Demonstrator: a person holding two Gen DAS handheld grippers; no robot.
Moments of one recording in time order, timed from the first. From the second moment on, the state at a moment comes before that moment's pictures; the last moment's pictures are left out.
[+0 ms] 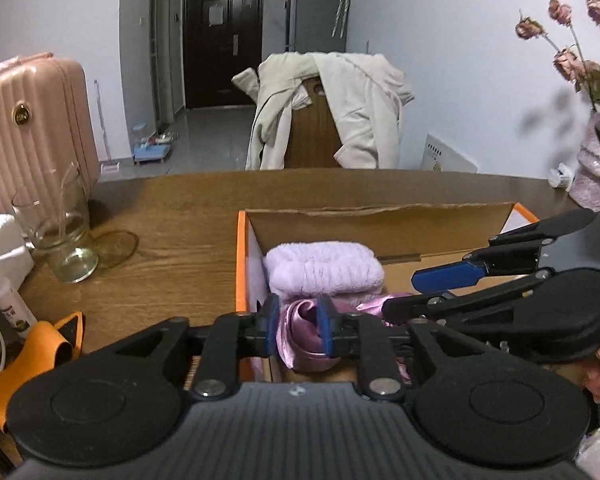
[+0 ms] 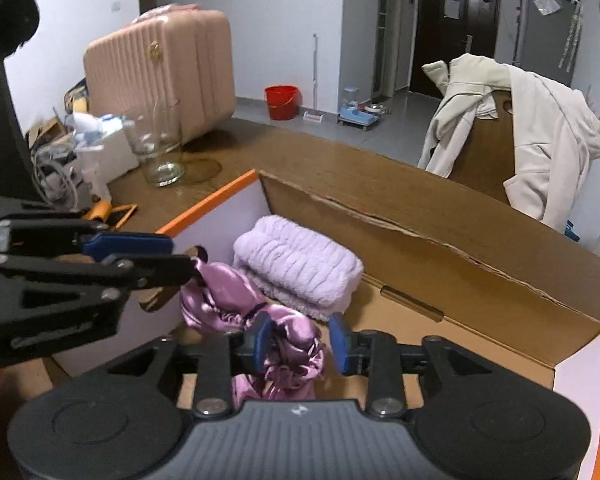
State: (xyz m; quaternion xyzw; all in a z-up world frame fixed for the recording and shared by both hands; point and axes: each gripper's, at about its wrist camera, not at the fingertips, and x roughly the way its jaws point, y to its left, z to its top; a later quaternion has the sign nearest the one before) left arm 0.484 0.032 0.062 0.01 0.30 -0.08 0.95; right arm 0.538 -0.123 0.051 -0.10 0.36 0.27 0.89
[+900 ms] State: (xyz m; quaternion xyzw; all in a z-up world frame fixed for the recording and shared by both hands) left arm 0.181 0.030 0.104 -0.02 0.19 -0.08 0.98; right arm 0.214 -0.236 0.096 -0.02 0.22 0.22 0.95
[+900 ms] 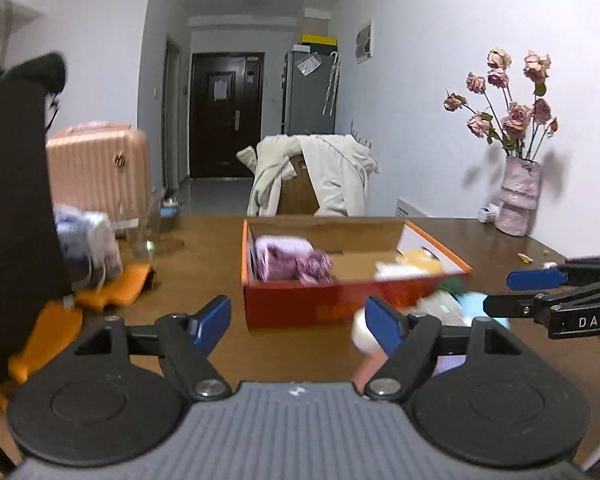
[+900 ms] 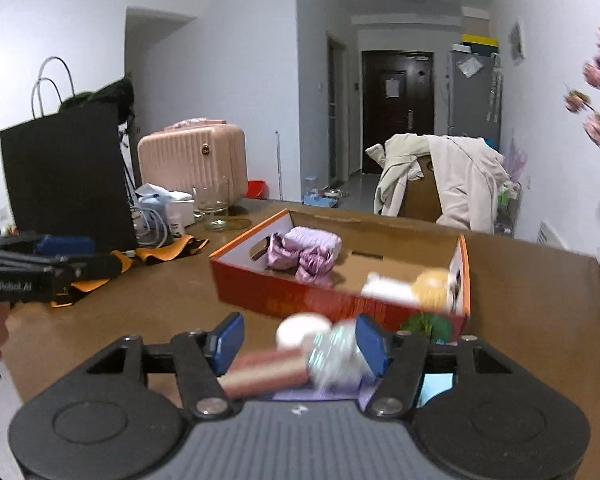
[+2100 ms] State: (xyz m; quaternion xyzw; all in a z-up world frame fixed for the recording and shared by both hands) left arm 0.238 0.013 0.021 -0.10 0.28 -0.08 0.95; right arm 0.225 -0.248 0.034 0.10 0.27 0.19 0.94
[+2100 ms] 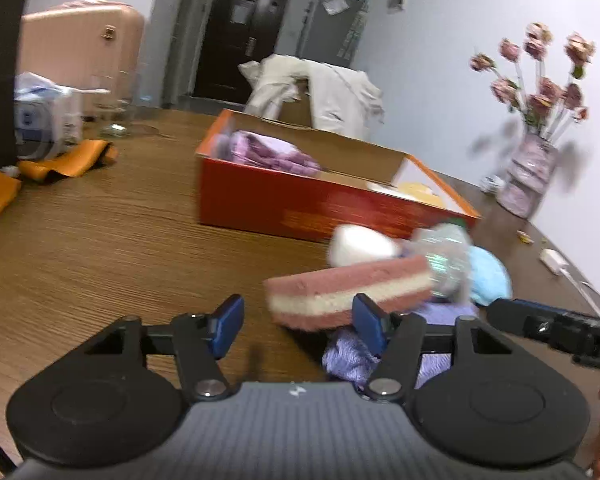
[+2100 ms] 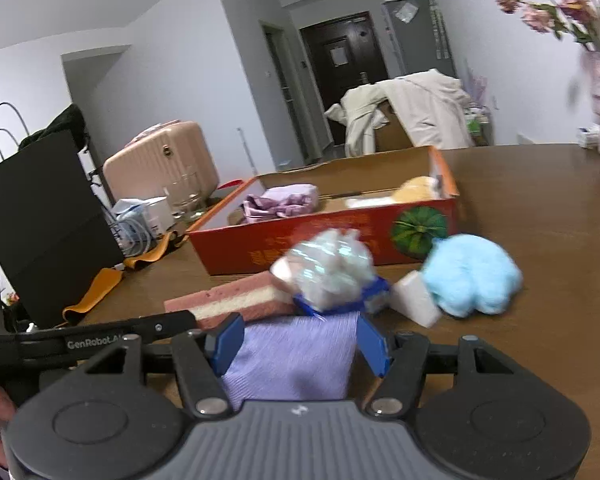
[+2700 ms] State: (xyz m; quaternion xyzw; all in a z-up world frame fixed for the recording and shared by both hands) left arm 0.307 0.064 0.015 -0.26 0.34 -0.19 0.88; right arm 0.306 -0.205 0.009 0.23 0.31 0.22 0.89
